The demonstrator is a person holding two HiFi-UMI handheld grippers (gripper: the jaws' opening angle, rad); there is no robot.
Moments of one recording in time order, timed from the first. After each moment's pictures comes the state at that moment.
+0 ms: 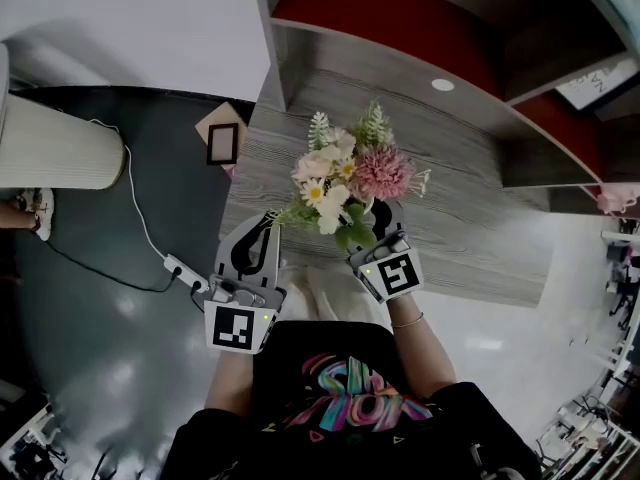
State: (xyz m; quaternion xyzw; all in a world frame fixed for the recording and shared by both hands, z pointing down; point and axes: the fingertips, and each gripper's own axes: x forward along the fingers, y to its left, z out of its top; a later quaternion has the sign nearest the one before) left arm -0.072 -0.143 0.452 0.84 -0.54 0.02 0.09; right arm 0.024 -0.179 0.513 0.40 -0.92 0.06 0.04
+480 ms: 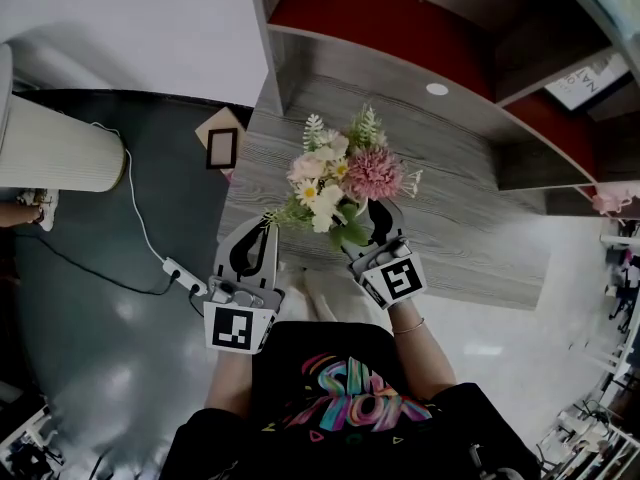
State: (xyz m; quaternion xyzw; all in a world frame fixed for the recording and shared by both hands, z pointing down) left arm -0.068 -0.136 0.452 0.85 -0.53 0.04 0.06; right arm 0.036 -0.164 0.519 0.38 -0.92 0.09 0.06
